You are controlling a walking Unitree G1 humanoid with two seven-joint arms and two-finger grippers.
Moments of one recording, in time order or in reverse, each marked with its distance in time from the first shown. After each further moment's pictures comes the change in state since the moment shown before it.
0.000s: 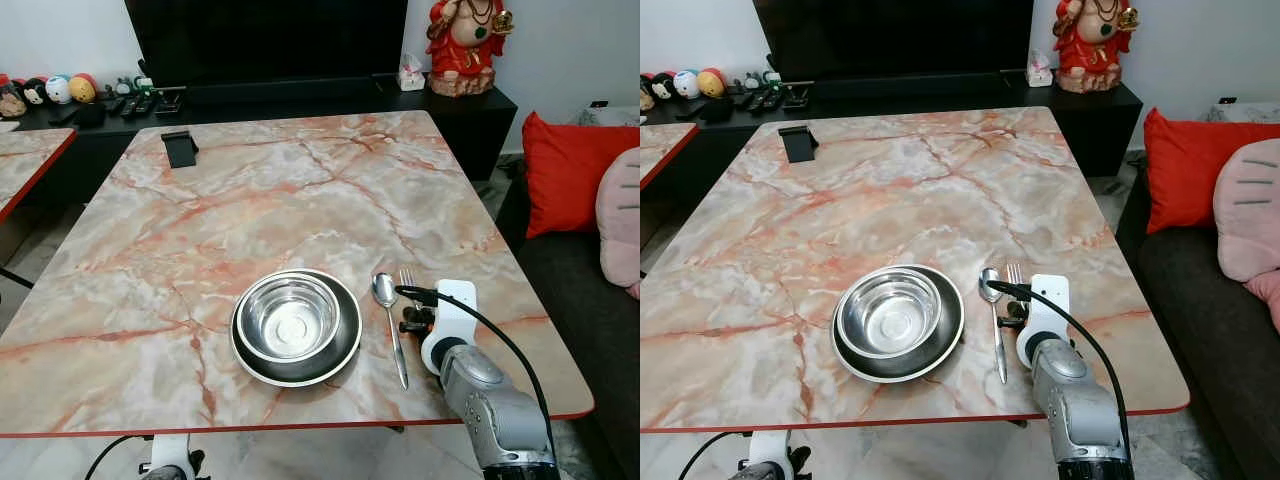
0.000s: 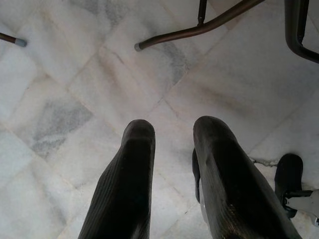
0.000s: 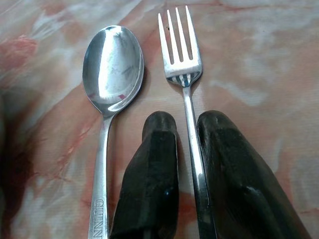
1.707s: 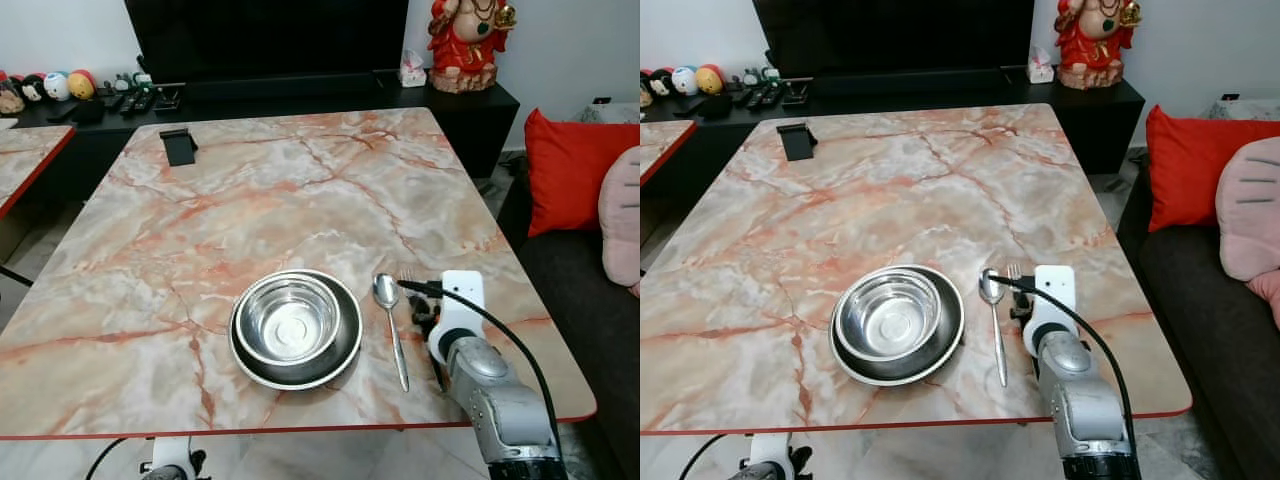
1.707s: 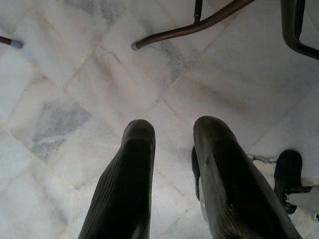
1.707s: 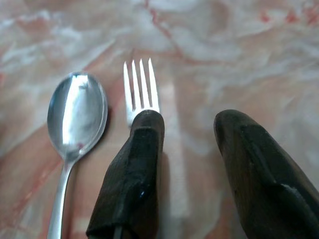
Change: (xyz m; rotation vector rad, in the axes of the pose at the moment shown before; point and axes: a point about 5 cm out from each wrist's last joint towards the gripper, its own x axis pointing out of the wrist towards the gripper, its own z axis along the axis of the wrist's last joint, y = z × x) left arm 0.000 -0.001 0.000 0.013 0.000 -0.013; right arm -0.002 -0.009 0.021 -0.096 -0.125 -0.095
